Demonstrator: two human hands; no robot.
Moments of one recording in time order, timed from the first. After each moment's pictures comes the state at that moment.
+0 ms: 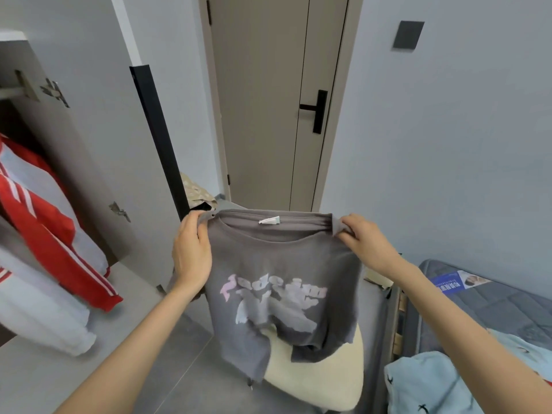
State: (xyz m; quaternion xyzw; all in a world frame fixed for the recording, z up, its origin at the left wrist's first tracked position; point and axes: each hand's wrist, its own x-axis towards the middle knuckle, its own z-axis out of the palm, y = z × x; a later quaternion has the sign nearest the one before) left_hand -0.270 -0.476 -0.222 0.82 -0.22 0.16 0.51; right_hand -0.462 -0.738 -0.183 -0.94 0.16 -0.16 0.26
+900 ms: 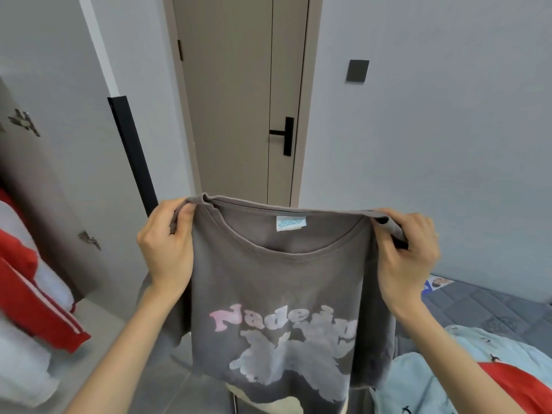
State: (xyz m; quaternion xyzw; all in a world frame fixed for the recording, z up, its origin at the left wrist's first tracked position) left_hand -0.324 -0.471 -0.136 0.61 -0.36 0.38 0.59; right_hand -0.551 -0.677 -0.137 -0.70 0.16 -0.68 0.16
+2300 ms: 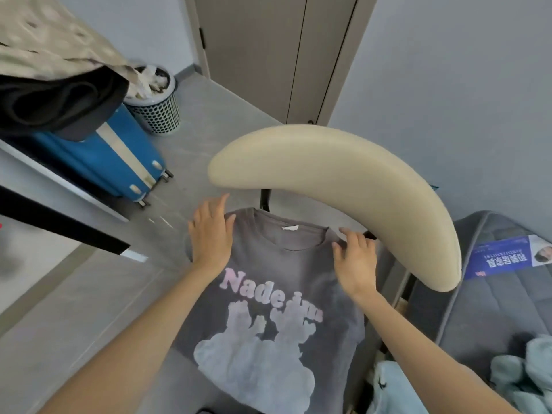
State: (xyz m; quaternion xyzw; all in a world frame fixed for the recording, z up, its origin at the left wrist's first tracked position) left_hand -0.189 -0.720 -0.570 0.95 -0.22 -0.03 0.21; right_hand -0.367 -0.918 -0.572 -0.89 0.39 -0.02 0.22
